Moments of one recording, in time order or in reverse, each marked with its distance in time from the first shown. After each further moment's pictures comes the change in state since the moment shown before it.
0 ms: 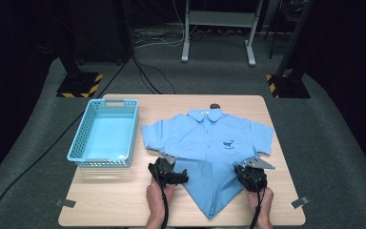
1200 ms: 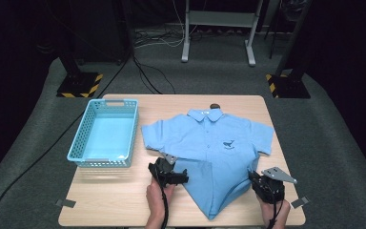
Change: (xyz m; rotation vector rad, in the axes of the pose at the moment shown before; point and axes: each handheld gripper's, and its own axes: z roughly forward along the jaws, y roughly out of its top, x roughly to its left) left arm 0.000 0.000 0.000 0.001 -0.003 0.004; right arm -0.012 -0.014 -0.055 -0.065 -0.058 0.047
